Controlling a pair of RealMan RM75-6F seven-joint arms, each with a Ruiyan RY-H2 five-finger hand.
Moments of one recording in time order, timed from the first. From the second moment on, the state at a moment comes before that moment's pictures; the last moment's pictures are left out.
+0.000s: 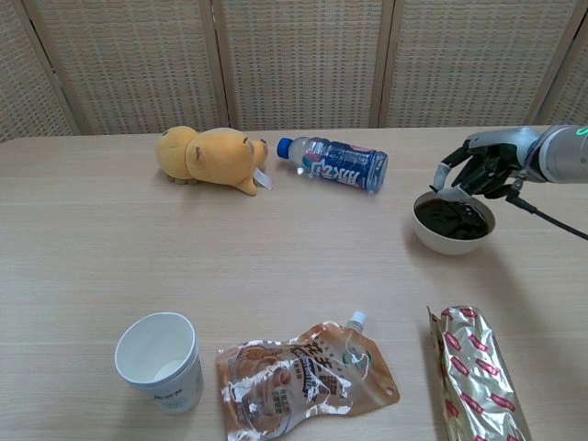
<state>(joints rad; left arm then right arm) 0.02 -1.15 0.01 -1.54 1.50 1.52 0.00 0.86 -1.51 0.27 -1.10 -0.76 0.44 0.22</state>
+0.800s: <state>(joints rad) 0.02 -1.15 0.01 -1.54 1.50 1.52 0.01 0.86 -1.49 0.26 -1.17 -0.79 0.42 0.23</state>
